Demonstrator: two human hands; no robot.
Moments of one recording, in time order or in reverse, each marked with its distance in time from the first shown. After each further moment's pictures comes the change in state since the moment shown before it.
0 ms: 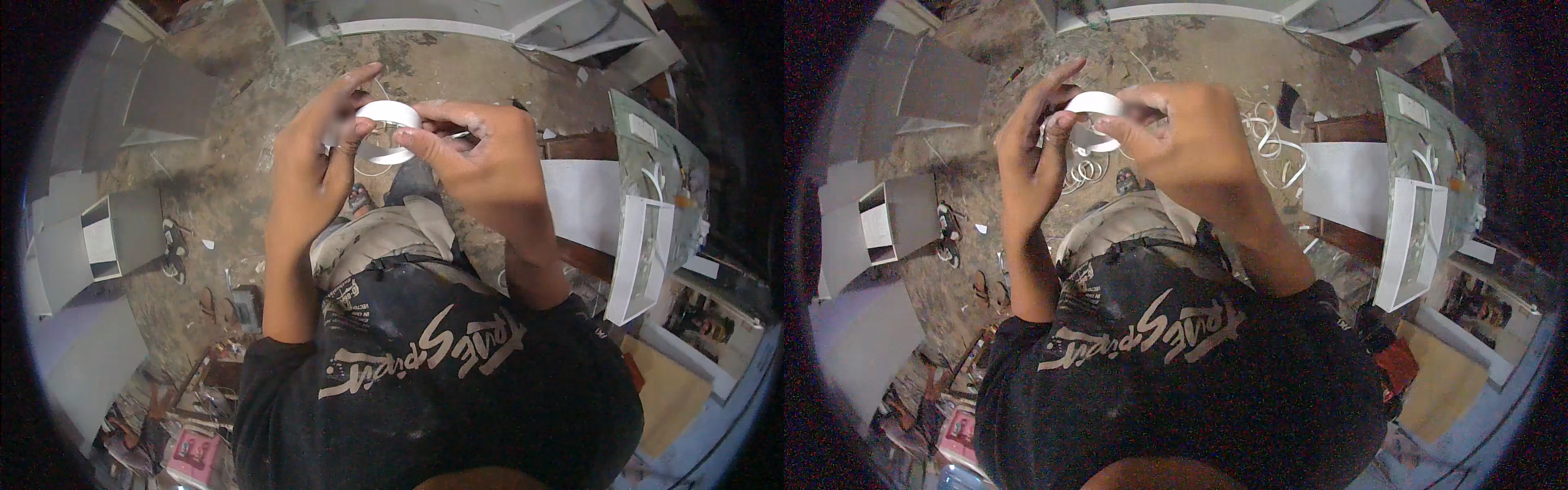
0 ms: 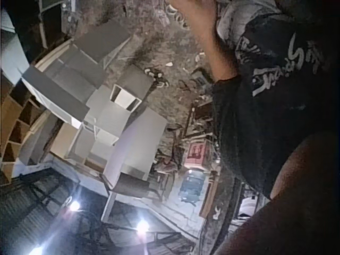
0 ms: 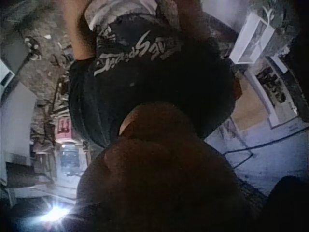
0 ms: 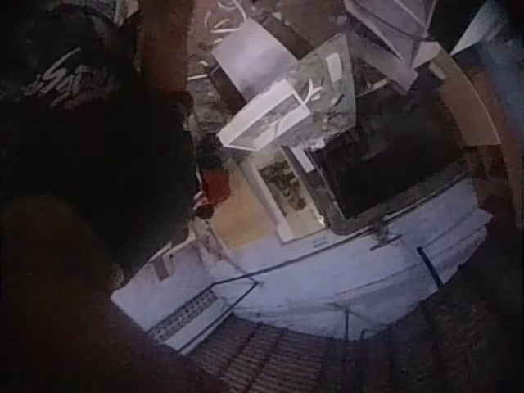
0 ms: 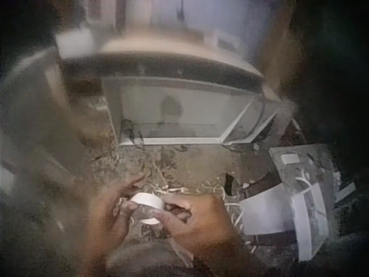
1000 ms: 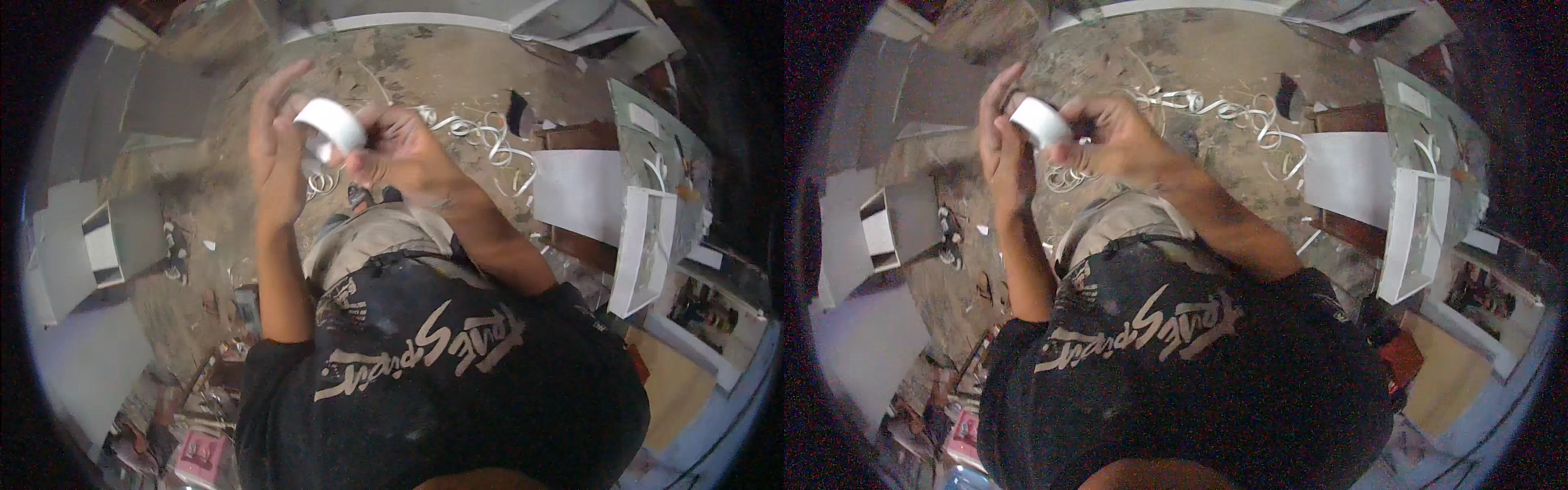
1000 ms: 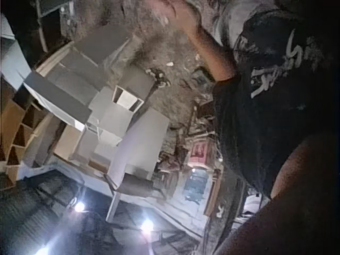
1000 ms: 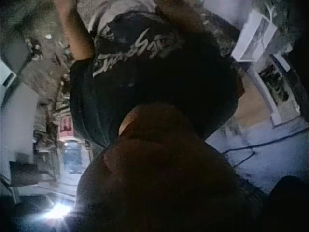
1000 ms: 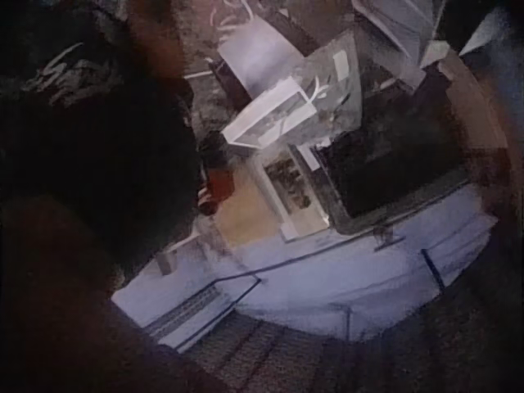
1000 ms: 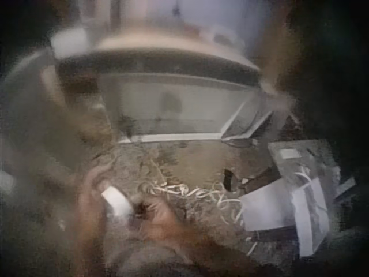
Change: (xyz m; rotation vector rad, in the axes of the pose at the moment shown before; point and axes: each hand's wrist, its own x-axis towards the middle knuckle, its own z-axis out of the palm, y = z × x) left_hand -0.006 -0.034 -0.001 -0.259 0.099 -0.069; right_hand 0.030 0.064 0.073 1.120 -0.347 -0.240
